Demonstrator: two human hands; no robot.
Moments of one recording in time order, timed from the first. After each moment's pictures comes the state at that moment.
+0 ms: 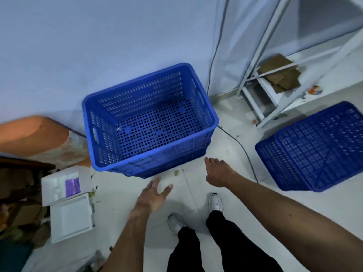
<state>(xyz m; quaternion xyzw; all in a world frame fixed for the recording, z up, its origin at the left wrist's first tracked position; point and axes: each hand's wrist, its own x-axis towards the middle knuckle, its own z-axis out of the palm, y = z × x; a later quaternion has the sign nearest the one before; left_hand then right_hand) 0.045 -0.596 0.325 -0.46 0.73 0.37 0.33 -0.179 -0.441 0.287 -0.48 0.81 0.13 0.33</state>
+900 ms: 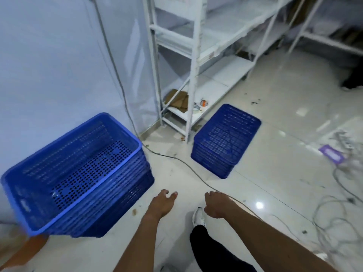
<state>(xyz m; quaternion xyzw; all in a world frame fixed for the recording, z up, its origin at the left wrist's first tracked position) -0.006 -0.382 0.406 -0.25 0.81 0.43 0.32 -0.051 -0.167 0.399 -0.20 0.91 0.07 0.36</state>
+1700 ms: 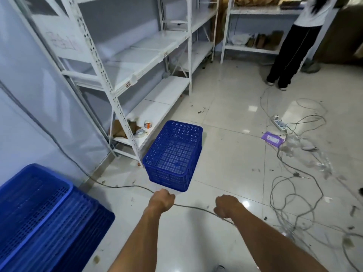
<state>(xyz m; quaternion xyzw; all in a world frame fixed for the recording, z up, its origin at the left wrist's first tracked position) -0.083 -0.072 0.449 -0.06 0.93 0.18 0.31 -0.038 0.168 0.435 0.02 0.93 -0.03 0.36</state>
